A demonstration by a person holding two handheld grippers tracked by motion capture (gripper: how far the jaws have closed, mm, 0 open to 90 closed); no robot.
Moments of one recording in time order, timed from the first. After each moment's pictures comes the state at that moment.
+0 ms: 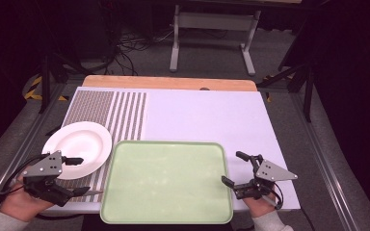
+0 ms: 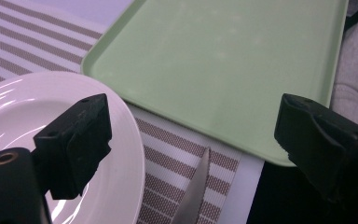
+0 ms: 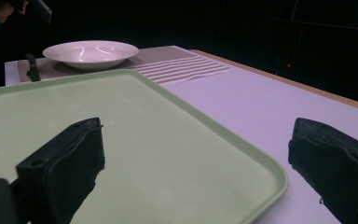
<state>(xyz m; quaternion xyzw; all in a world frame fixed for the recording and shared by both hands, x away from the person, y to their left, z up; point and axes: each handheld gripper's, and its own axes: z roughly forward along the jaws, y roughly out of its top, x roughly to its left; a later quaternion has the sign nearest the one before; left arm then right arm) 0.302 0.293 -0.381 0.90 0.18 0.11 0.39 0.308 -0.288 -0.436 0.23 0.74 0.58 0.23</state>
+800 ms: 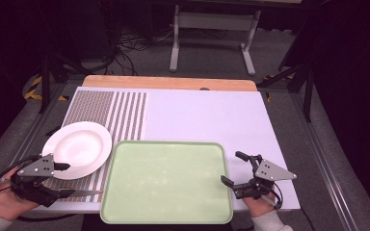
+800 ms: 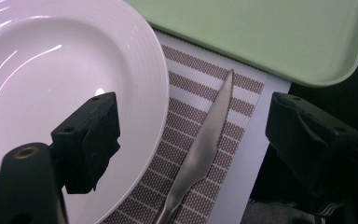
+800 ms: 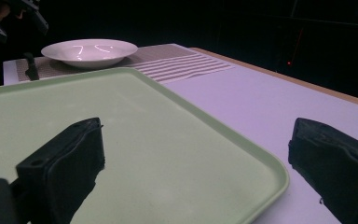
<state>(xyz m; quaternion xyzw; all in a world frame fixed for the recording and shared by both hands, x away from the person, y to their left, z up) 0.308 0.324 -0.394 0.93 0.20 0.09 0.29 0.310 -0.287 -0.438 0.23 0.74 0.58 0.23</state>
